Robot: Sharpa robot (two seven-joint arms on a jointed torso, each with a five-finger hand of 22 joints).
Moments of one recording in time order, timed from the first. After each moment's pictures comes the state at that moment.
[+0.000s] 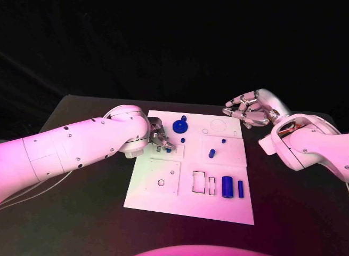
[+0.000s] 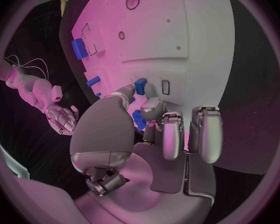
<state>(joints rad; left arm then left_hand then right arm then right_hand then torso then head) 1.25 -0.60 0.00 1.42 -1.14 0.13 -0.70 1.09 -0.17 0.25 0.29 0.23 1.02 0.00 0.59 0.76 1.38 -0.06 1.08 1.01 1.47 -0.11 1.56 1.31 0.04 1.46 0.04 1.53 1.31 1.29 -1.00 -0.12 1.66 -0.92 -0.64 0.02 1.32 -0.06 -0.11 0.29 0.44 1.00 0.13 0.18 0.16 1.14 0.05 0.91 0.88 1.45 -0.03 1.02 1.01 0.13 1.26 0.08 0.73 1.13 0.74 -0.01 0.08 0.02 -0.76</state>
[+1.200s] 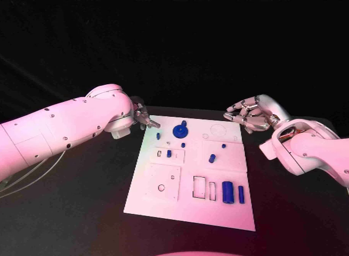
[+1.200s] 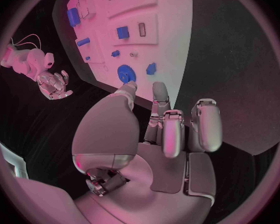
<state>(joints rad) 1.34 -0.62 0.06 1.27 -1.12 0.09 -0.70 1.18 -0.16 0.15 0.29 0.23 0.92 0.08 0.38 0.61 1.19 0.00 0.81 0.69 1.47 -0.06 1.51 1.31 0.04 1.39 0.05 1.45 1.31 1.28 -0.99 -0.12 1.65 -0.91 -0.64 0.02 1.32 -0.06 -0.11 0.29 0.44 0.99 0.13 0.18 0.16 1.14 0.05 0.91 0.88 1.45 -0.03 1.02 1.01 0.13 1.27 0.08 0.73 1.13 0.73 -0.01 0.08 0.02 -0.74</state>
